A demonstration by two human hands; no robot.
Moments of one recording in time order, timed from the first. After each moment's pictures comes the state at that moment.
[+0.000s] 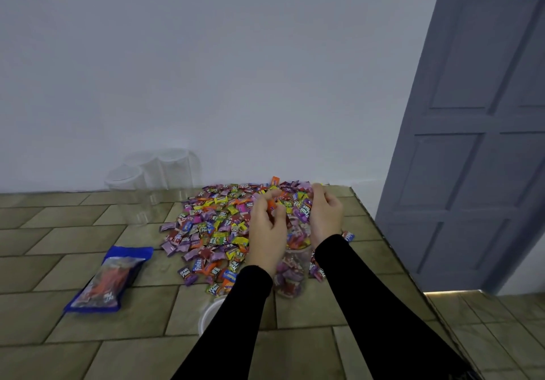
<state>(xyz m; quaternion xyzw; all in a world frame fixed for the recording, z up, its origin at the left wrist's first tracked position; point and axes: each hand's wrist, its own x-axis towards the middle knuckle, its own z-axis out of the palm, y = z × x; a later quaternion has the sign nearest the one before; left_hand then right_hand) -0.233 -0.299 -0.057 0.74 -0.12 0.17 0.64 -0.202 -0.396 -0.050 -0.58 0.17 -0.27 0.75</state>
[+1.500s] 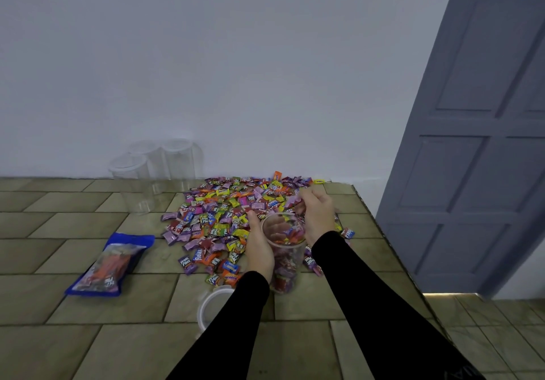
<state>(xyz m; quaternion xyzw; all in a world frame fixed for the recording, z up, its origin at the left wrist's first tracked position) -0.231 -0.298 -0.102 0.52 0.04 -0.01 0.85 -0.216 -0.388 -0.047 -0.61 0.08 -0.22 0.76</state>
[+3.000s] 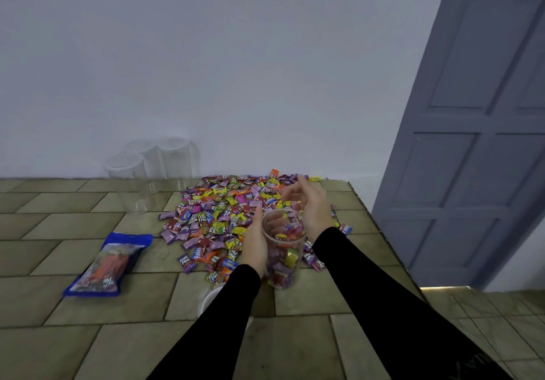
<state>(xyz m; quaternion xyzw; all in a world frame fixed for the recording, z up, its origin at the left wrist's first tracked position) -0.227 -0.287 -0.093 0.50 0.05 -0.10 0.86 -0.221 -0.388 -0.041 -0.66 -0.01 -0.18 0.73</state>
